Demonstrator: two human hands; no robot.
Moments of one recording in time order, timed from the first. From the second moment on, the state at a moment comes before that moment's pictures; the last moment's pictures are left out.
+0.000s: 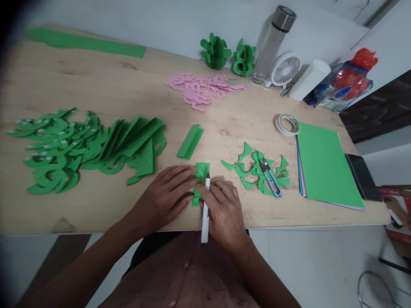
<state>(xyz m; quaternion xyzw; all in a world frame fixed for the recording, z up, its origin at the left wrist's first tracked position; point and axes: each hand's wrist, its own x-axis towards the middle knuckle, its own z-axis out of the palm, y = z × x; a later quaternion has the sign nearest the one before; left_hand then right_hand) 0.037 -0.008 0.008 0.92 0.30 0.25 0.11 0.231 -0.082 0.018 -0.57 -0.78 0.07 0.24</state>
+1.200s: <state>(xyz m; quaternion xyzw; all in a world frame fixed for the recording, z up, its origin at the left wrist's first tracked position) 0.038 -0.008 0.008 0.92 0.30 0.26 0.08 0.230 -0.082 0.018 -0.56 -0.79 0.06 0.22</state>
